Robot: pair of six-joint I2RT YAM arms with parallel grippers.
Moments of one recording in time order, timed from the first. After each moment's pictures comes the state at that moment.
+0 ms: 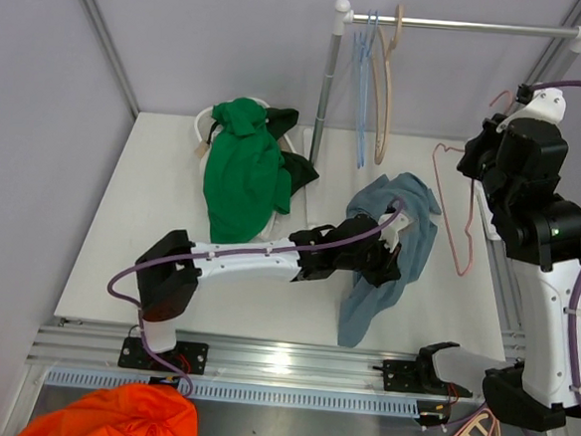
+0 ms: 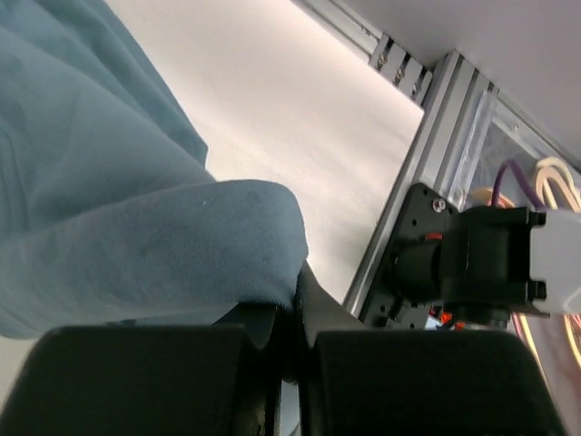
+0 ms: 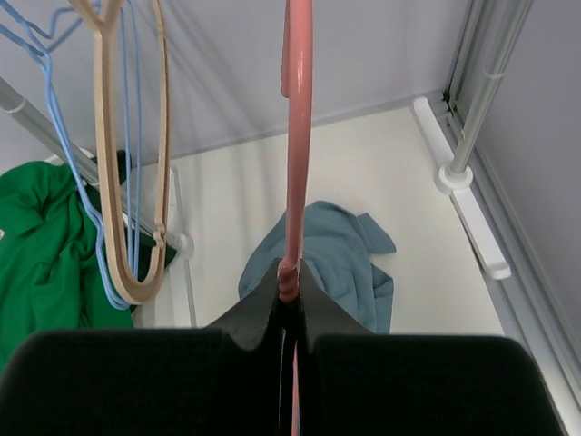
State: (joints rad) left arm -1.17 1.84 1.44 -0.06 0.12 -0.40; right arm 0.29 1.20 1.86 -0.94 0.39 0.30
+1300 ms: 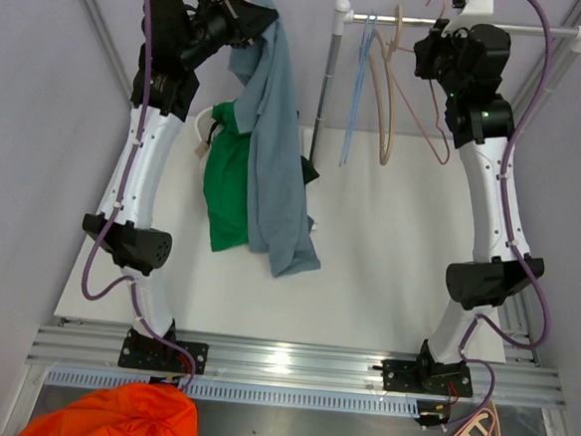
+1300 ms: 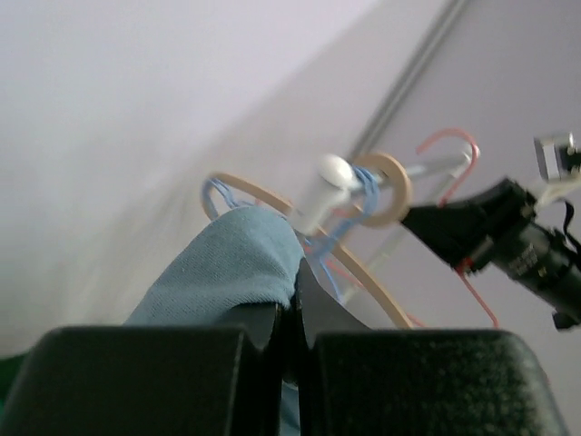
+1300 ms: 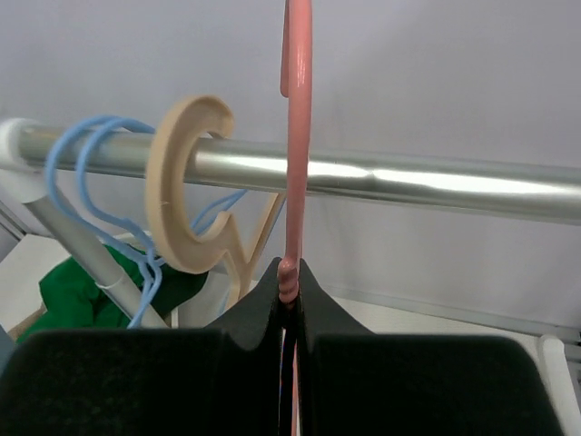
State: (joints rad) left arm -0.27 1.89 2.44 -0.33 0.45 -0.56; right arm 0.20 1.82 2.31 -0.47 -0.04 0.07
